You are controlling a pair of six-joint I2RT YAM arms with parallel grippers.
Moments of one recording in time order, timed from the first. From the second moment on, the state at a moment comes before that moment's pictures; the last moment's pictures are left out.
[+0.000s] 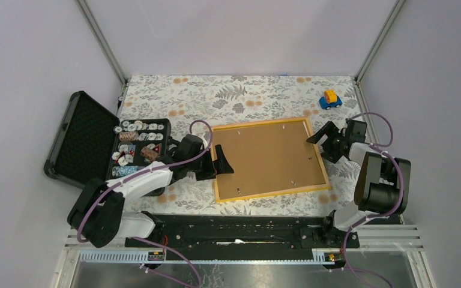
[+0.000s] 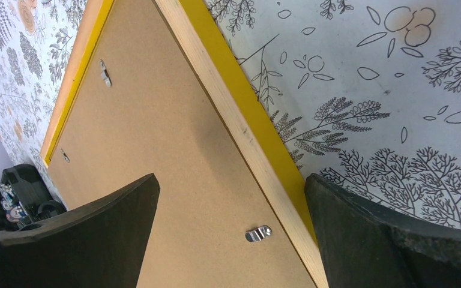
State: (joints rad) left arm -0.58 1.31 0.63 -0.13 0.35 -0.80; right arm -0.26 1.57 0.73 -0.09 -0.43 0.56
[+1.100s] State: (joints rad) left arm -0.64 1.32 0.60 -0.07 0.26 -0.93; right arm -0.26 1.56 0.71 -0.05 -0.44 0.56
